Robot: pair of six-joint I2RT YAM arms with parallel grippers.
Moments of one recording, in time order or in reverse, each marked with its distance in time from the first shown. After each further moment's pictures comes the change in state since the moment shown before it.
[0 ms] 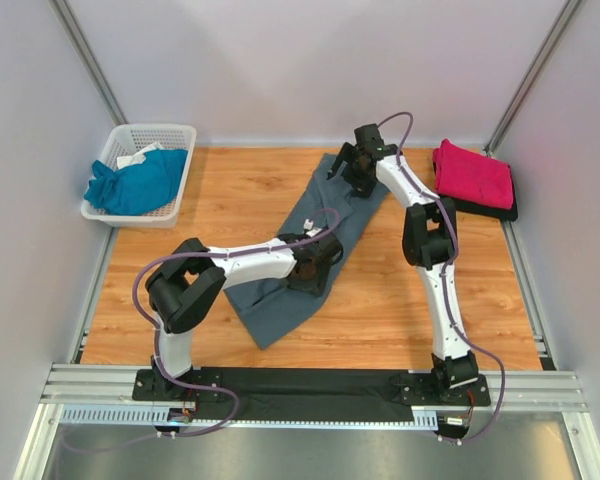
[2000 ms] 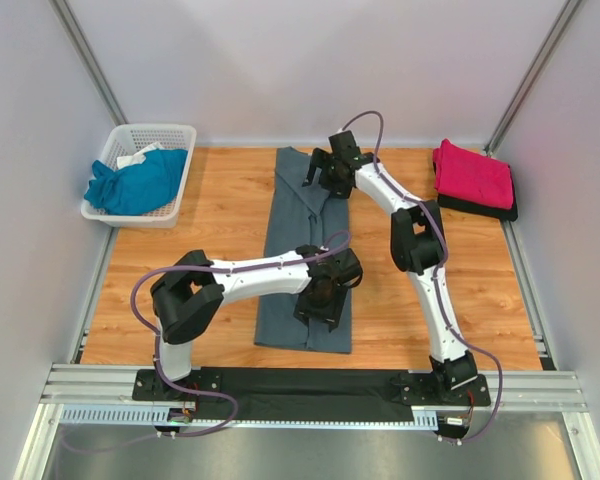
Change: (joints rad) left arm -0.196 -0.005 0.105 -0.253 0.255 -0.196; right arm 0.130 -0.009 -0.041 0.141 -0.034 -0.119
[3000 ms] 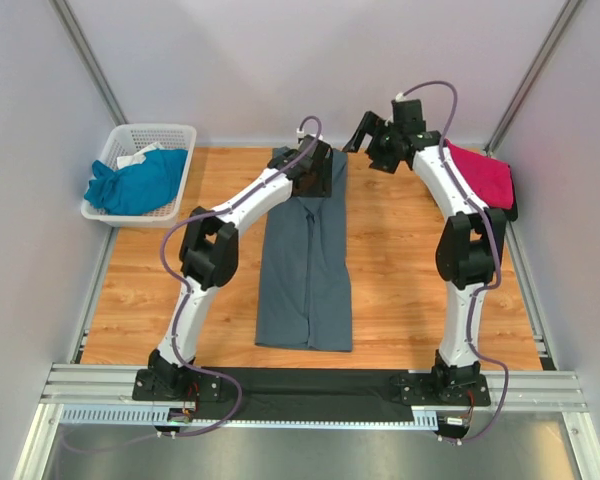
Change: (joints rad) left arm 0.492 0.401 0.745 0.241 -0.214 0.352; right arm -0.201 -0.418 -0.211 0.006 -0.150 -0.025
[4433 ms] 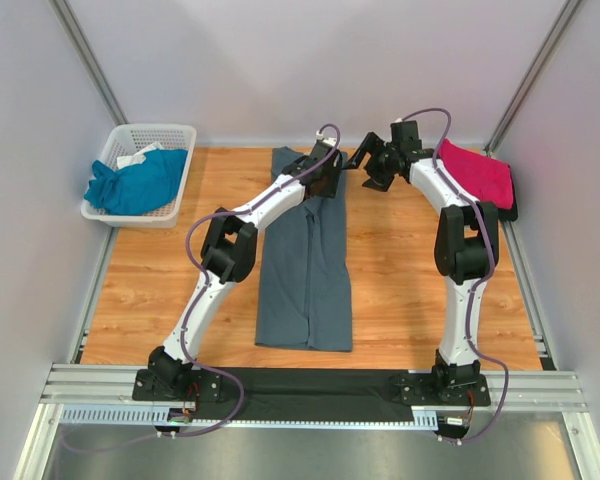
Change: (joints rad) left arm -0.006 0.274 0.221 0.135 -0.006 0.208; right arm -0.024 0.076 -0.177 0.140 -0.101 0.121
